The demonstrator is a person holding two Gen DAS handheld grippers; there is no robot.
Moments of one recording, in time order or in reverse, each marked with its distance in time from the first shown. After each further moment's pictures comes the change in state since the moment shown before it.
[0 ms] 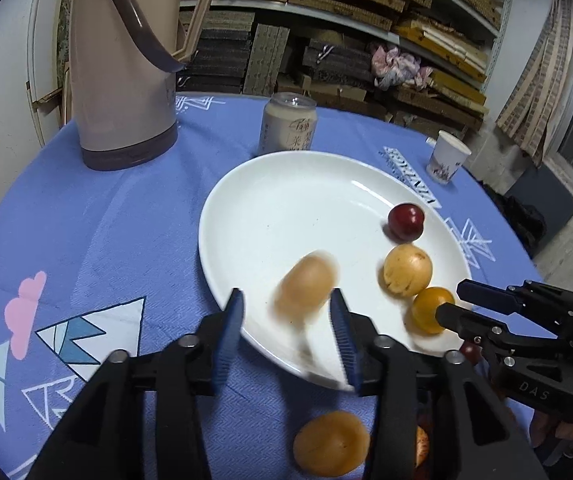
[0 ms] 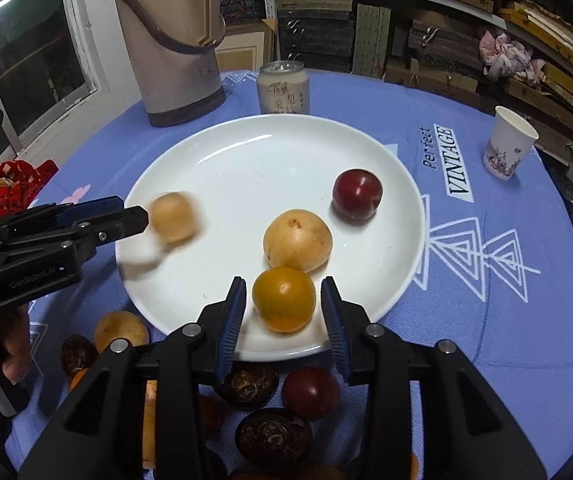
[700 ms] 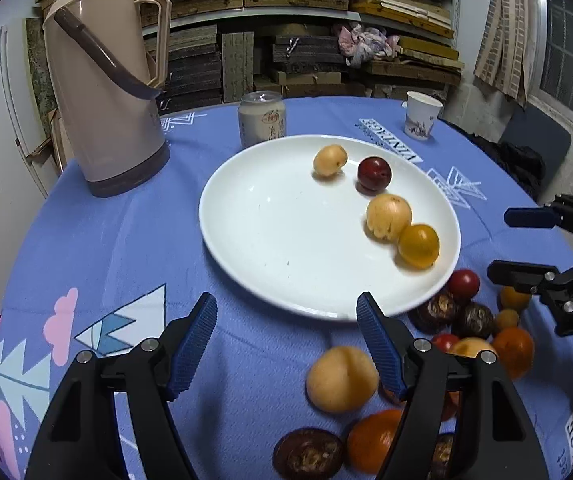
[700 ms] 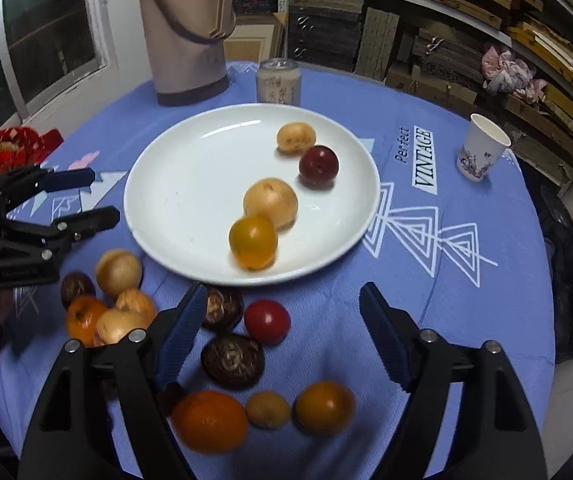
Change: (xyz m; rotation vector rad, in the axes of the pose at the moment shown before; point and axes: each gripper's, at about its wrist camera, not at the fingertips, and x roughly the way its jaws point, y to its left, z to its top) left arm -0.028 -0.021 -0.029 0.222 0.029 0.073; right arm -0.046 -0.014 -0.025 -0.102 0.045 -0.031
